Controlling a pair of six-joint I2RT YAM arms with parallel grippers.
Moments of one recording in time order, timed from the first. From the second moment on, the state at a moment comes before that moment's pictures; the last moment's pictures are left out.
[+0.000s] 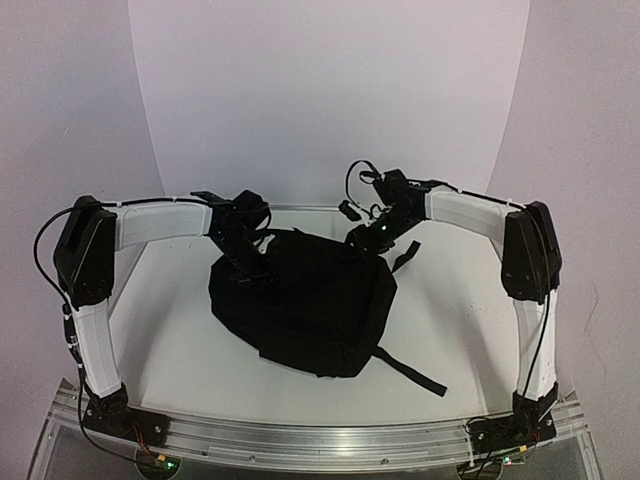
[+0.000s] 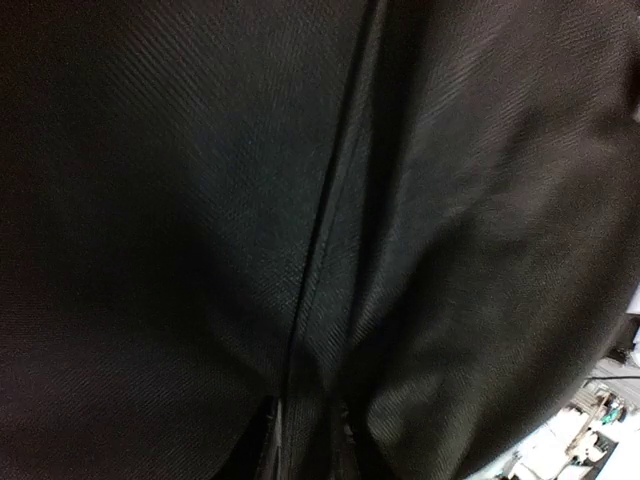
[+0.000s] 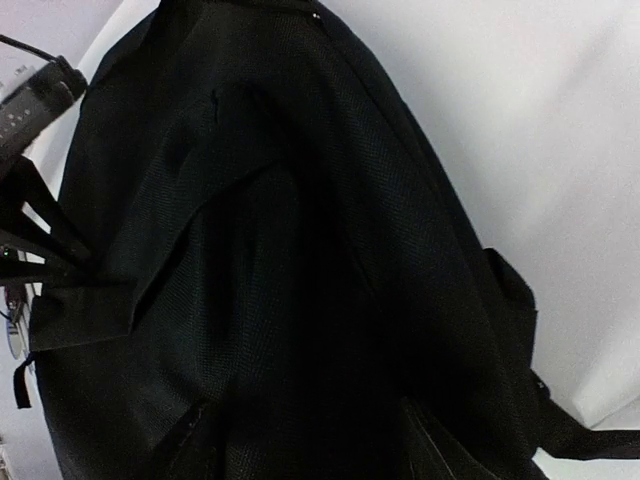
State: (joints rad) left arm -0.64 1.92 1.51 -0.82 0.41 -0.49; right arm 0.52 2.16 1.84 -0.75 -0.48 -0.06
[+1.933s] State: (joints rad) left arm -0.45 1.52 0.76 -0.27 0.43 -1.00; right arm 0.31 2.22 1.81 -0.81 -0.55 -0.07
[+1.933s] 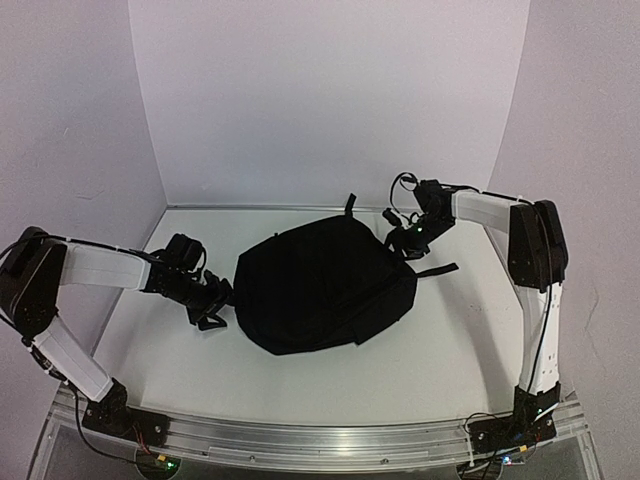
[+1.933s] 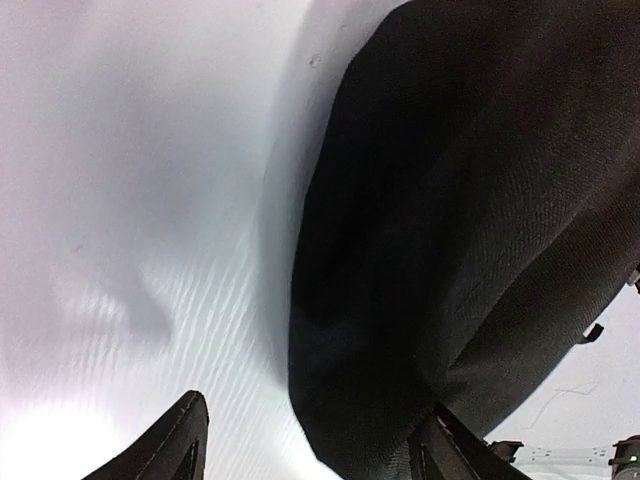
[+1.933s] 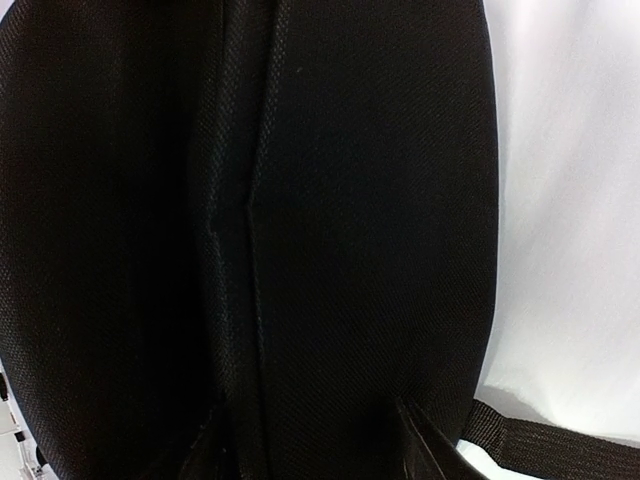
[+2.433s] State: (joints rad) left arm -0.52 1.66 1.05 -0.25 0.45 -0.94; right arm 0.30 2.17 1.73 -0.79 -0.56 -0.09
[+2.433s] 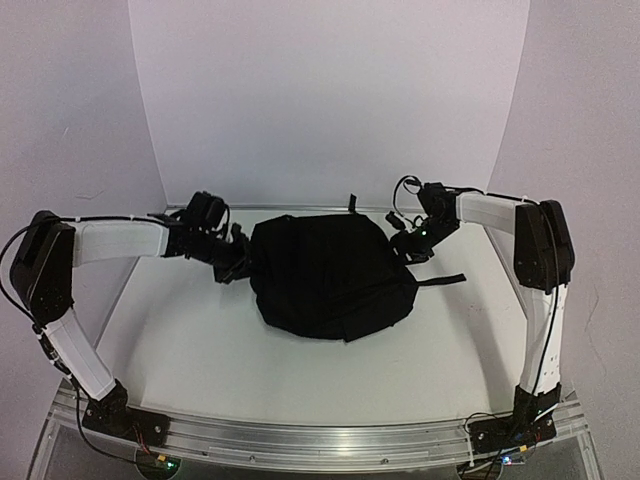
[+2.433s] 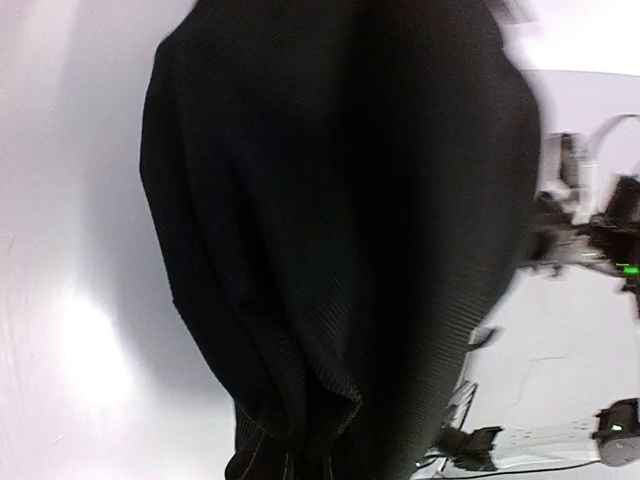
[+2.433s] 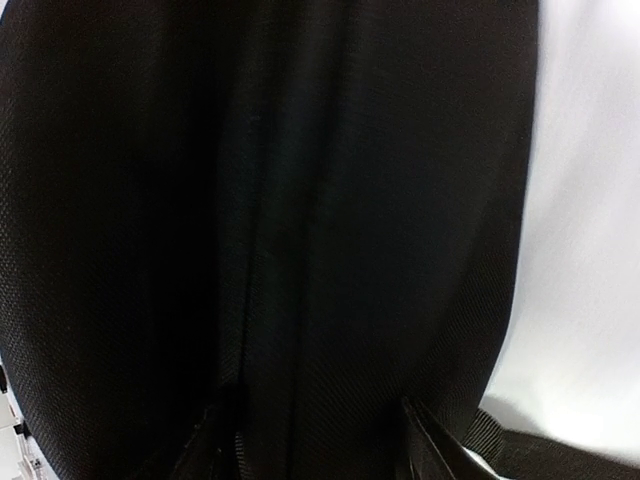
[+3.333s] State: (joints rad) left arm -0.65 2.18 2.36 -0.26 0.62 -0.91; right arm 0.20 2.17 1.74 -0.93 -0.56 -0.10
